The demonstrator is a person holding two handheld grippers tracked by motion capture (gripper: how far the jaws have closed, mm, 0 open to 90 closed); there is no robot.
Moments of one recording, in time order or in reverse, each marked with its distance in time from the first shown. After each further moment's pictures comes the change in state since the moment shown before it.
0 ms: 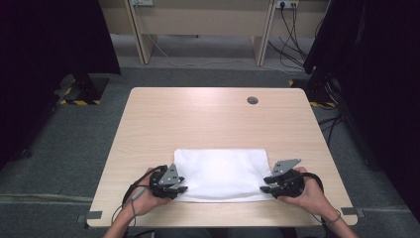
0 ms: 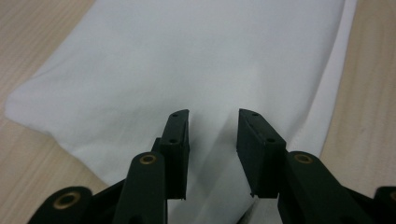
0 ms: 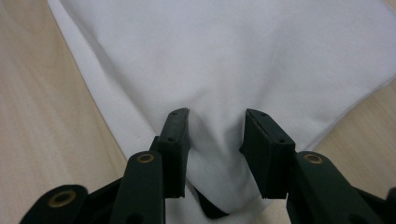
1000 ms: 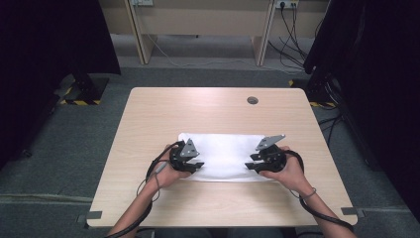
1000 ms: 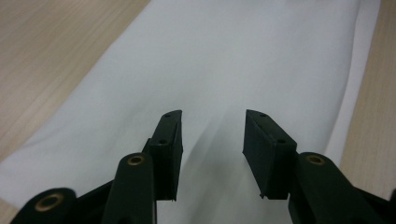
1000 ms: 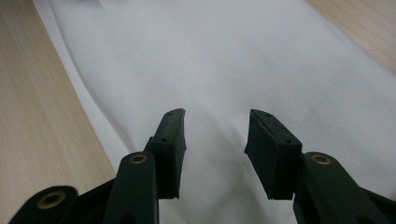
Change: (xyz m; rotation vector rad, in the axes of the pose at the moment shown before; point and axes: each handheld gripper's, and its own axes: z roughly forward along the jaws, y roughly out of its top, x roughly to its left) left arm 0.023 0.058 0.040 -0.060 0.029 -0.019; right arm -0.018 0.062 0.028 -0.079 -0.016 0.066
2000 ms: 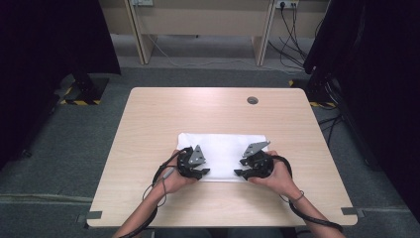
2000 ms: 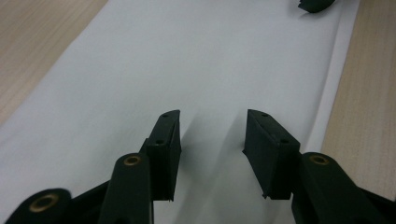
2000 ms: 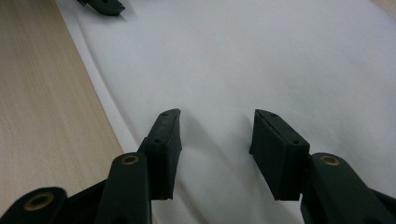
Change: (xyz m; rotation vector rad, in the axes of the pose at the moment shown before) left arm -0.018 -0.005 0.011 0.026 -0.014 0.029; right arm 0.023 0.003 0.022 0.026 0.013 -0.045
